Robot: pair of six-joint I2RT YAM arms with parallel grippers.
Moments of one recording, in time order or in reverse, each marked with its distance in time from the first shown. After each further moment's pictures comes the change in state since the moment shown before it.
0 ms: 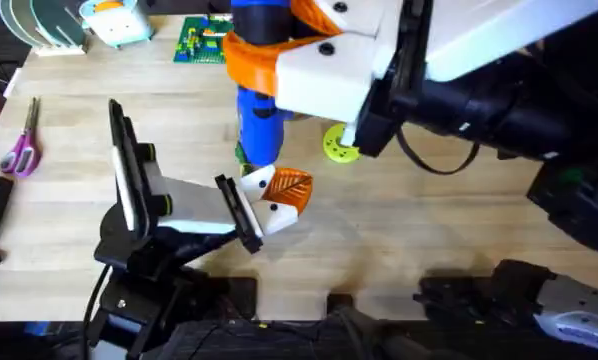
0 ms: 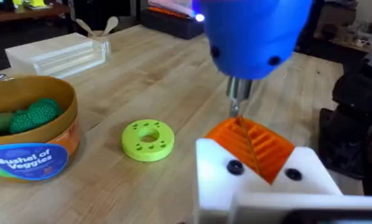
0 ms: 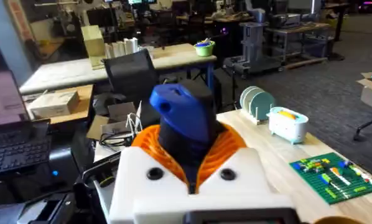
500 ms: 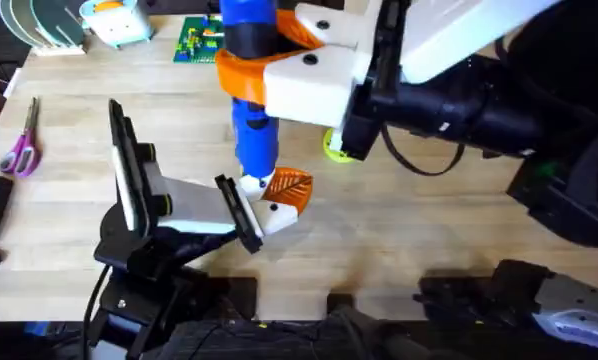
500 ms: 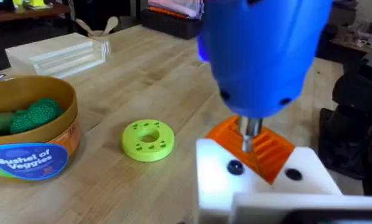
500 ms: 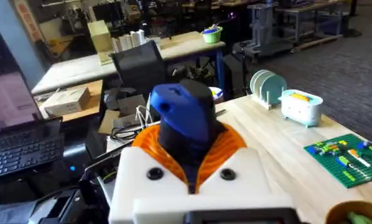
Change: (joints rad) left arm 0.000 0.000 0.000 0.000 0.000 0.000; right arm 0.004 0.038 0.000 -0.005 -0.021 0.069
